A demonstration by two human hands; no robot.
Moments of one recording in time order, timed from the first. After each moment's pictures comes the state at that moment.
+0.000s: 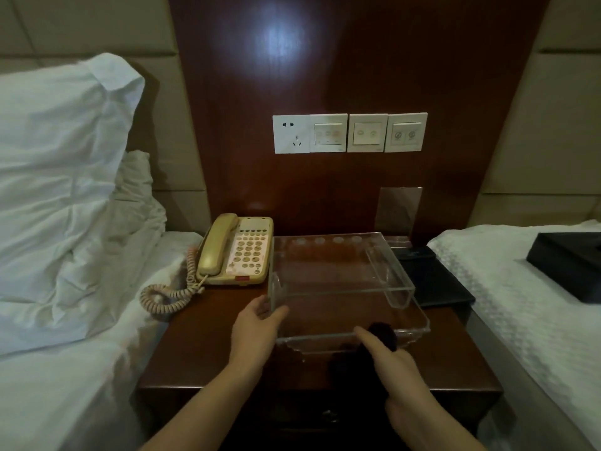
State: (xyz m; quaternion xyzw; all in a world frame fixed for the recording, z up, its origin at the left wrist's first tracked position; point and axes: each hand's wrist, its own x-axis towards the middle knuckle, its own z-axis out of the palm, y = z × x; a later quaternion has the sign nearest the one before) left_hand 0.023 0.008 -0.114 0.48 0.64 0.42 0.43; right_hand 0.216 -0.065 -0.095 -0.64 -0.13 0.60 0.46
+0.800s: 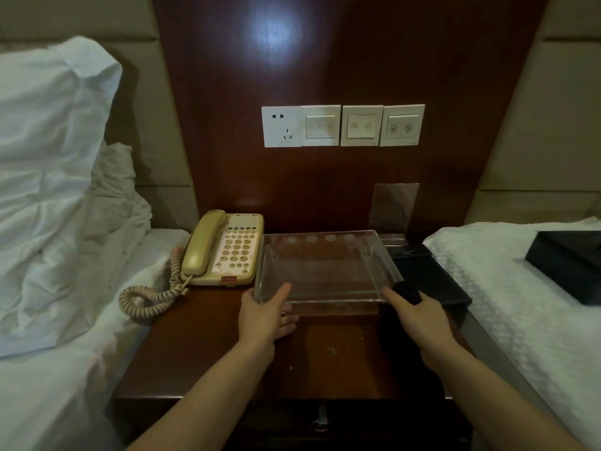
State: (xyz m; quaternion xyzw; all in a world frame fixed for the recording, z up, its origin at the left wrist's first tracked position) left_hand 0.066 0.027 -0.093 0.27 0.59 0.51 0.56; right_hand 0.286 -0.002 -0.088 -0.73 -0.34 0.40 0.45
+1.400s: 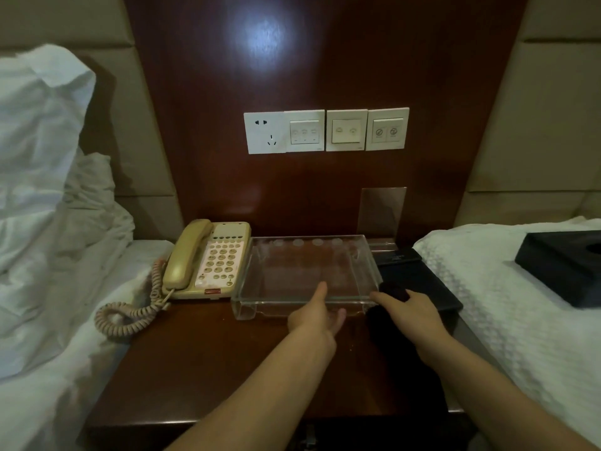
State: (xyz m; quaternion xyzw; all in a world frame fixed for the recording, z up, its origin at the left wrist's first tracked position) left_hand 0.162 0.037 -0.072 0.06 0.51 0.51 0.69; right_hand 0.302 0.017 -0.082 -0.73 -0.38 0.40 0.40
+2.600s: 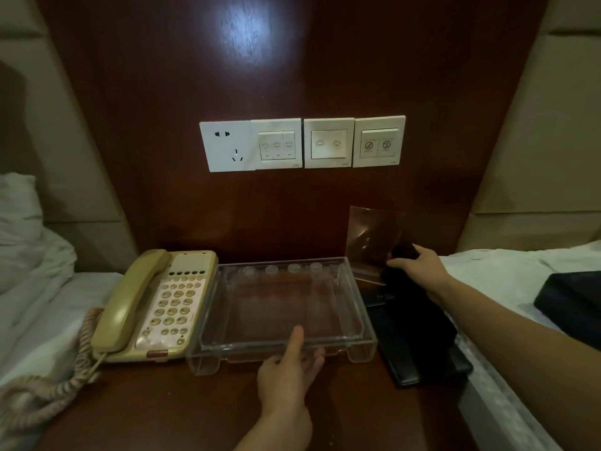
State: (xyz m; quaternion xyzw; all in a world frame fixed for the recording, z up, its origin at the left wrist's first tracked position) left_hand 0.180 0.083 -0.091 0.08 0.55 0.52 0.65; right_hand 0.433 0.202 -0.071 -0.69 -0.44 0.36 0.45
